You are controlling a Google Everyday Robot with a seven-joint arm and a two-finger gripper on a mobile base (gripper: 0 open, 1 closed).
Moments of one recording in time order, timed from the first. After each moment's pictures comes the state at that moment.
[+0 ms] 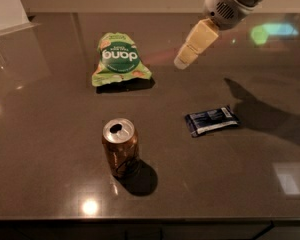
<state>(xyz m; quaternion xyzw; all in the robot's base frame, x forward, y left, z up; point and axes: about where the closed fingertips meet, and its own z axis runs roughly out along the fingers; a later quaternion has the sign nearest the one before) 0.604 -0.114 0.974 -0.50 0.82 0.07 0.27</state>
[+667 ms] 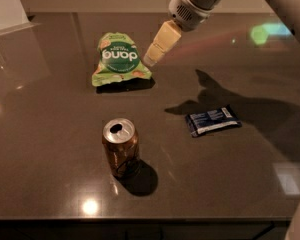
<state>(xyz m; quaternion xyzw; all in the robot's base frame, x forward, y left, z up) 0.644 -0.055 0.949 -0.48 0.83 0.09 0.26</state>
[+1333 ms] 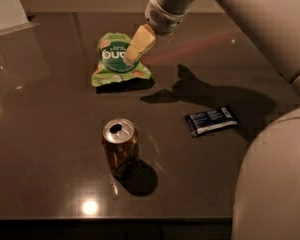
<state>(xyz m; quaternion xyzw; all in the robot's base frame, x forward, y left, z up) 0.676 -0.012 0.920 -0.43 0.87 0.09 0.22</state>
